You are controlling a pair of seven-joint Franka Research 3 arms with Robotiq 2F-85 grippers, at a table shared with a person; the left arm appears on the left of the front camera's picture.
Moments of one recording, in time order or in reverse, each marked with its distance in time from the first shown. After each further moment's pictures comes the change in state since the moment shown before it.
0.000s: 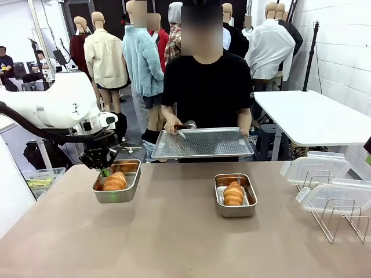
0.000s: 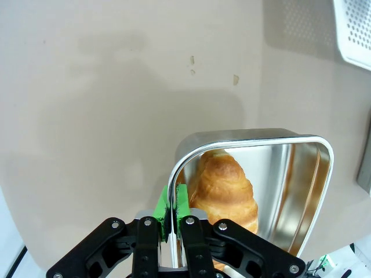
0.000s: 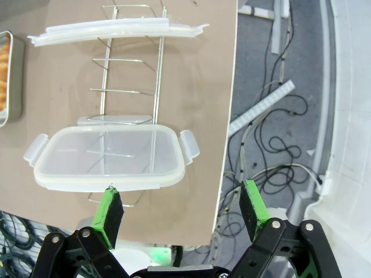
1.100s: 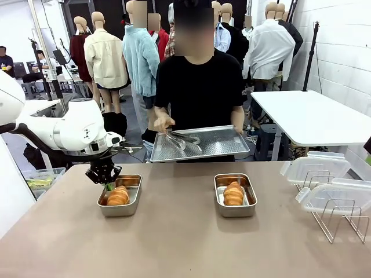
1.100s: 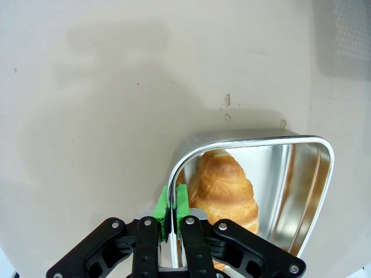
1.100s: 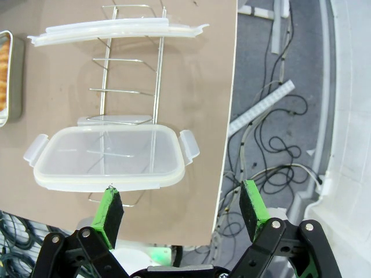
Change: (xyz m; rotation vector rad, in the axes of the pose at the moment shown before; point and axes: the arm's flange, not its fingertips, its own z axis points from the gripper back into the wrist) left arm 0.031 0.016 -0.084 0.021 0.007 -0.001; right arm 0.000 0.000 0.000 0.000 0.000 0.000
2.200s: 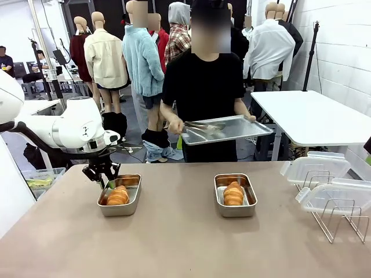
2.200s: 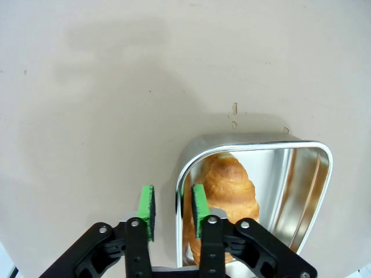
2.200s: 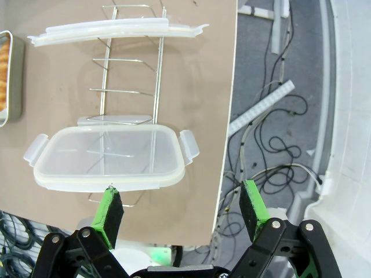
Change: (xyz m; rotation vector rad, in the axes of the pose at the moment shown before) left arm 0.007 0.008 0.005 -0.003 0.001 0.023; right arm 0.000 0.000 0.000 0.000 0.000 0.000
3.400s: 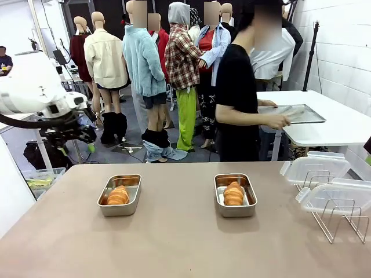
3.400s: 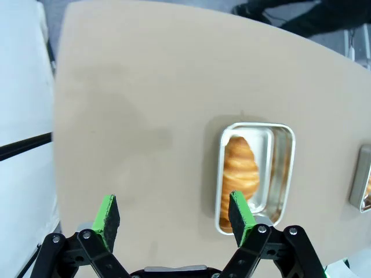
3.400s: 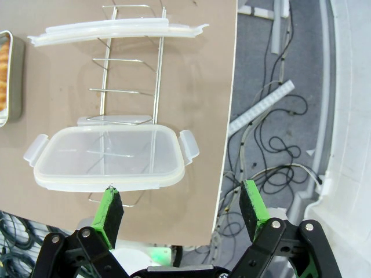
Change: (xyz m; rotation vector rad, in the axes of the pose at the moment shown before) left arm -0.023 0.083 0.151 -0.030 -0.173 0.046; right arm 0.000 0.000 0.000 0.000 0.000 0.000
